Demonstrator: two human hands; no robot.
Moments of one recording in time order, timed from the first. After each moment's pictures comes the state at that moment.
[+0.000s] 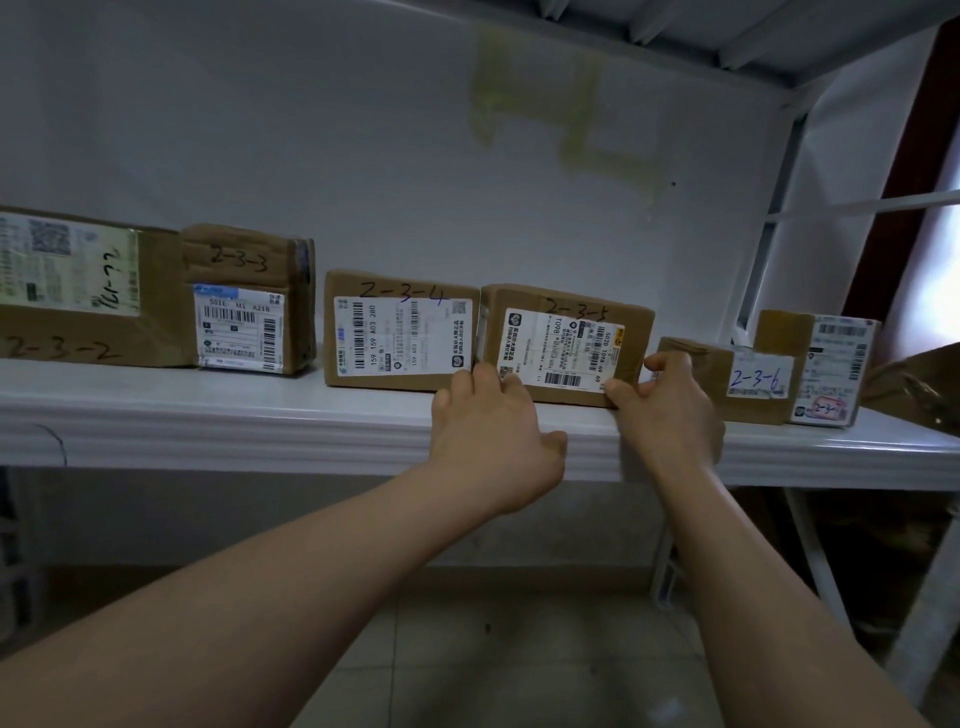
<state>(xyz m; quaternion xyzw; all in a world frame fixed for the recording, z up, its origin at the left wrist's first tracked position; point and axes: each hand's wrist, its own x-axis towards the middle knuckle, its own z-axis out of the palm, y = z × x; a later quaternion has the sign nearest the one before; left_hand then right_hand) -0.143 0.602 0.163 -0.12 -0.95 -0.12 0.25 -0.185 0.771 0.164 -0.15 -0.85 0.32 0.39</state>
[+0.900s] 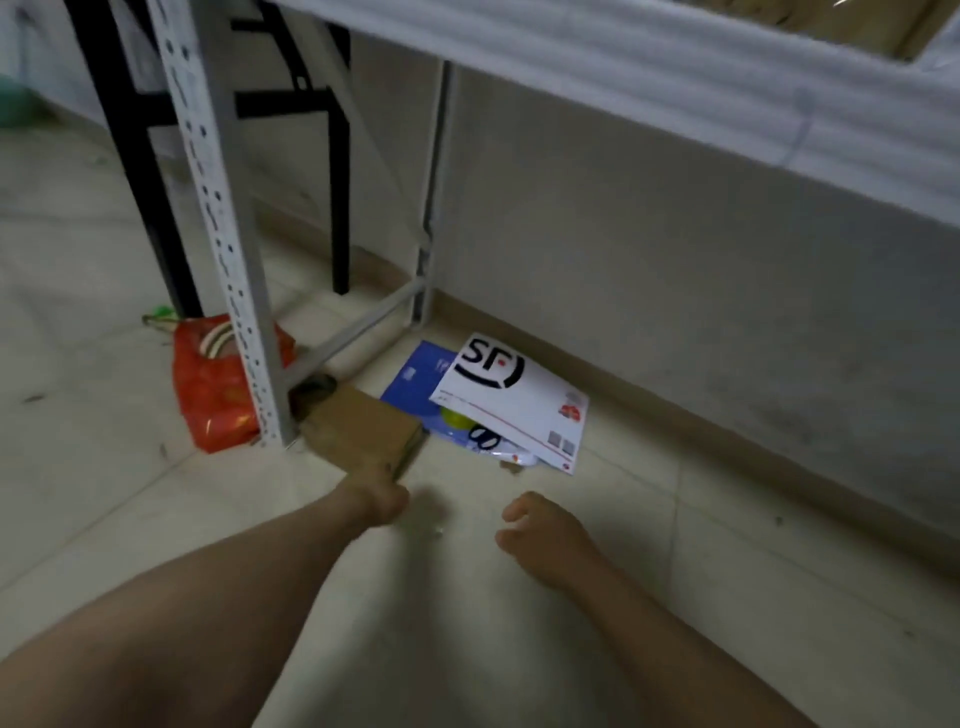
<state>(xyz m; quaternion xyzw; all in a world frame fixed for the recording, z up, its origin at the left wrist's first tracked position) -0.048 0.156 -0.227 0.35 -0.84 -0.39 -0.14 -0.126 0.370 -0.217 0.15 -0.91 0.27 -0.27</state>
